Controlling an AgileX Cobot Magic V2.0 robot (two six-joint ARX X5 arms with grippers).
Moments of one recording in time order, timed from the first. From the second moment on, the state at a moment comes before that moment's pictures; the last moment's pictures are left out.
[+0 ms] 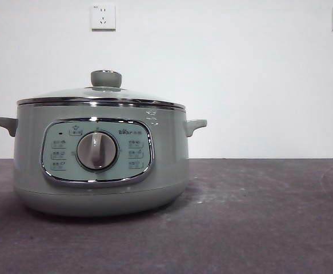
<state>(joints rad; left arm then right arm) -0.63 0.82 1.11 -0.50 -0.11 0.02 0.77 0.72 1.12 -0.64 0.21 -0.01</state>
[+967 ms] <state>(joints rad) -0.65 0.62 0.76 -0.62 -0.19 -0.03 0.77 0.51 0.73 -0.54 0.24 0.00</state>
